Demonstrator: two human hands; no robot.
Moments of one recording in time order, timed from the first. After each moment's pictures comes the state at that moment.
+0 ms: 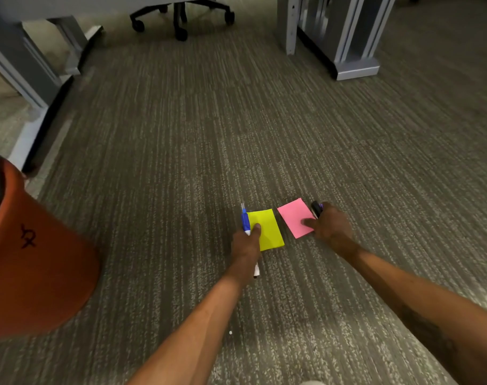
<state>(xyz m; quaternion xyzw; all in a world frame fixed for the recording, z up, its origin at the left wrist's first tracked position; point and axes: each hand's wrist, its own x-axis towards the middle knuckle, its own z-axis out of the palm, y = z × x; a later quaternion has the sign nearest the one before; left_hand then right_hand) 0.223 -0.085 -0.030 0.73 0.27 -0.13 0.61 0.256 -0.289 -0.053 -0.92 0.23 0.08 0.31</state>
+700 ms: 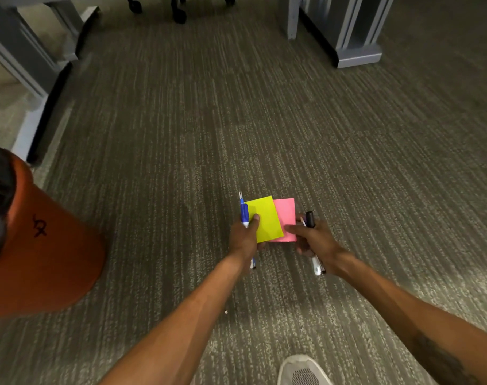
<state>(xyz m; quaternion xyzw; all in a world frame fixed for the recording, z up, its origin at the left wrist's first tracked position) 0.202 -0.092 0.000 0.69 0.25 -0.12 0.67 0.189 -0.265 -0.033 -0.69 0.20 0.14 0.68</state>
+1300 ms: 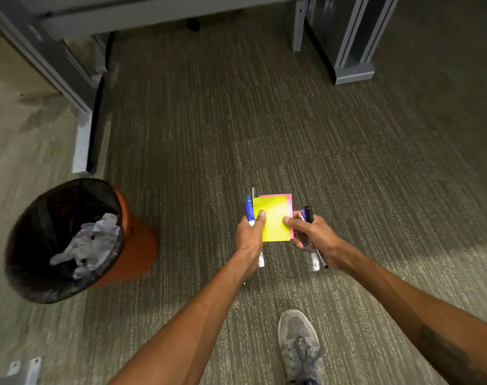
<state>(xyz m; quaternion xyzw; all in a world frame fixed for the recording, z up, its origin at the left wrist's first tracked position) 0.154 -0.074 0.209 0.69 0.28 -0.15 0.65 0.144 -0.239 0.199 -0.66 0.12 0.26 0.70</state>
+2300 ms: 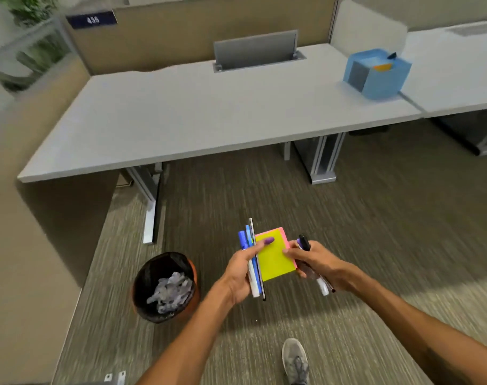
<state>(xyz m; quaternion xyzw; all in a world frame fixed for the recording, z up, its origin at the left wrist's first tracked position) 0.052 -0.009 0.732 0.49 0.20 -0.29 0.80 0.054 -0.216 0.722 -0.70 0.01 0.28 0.66</state>
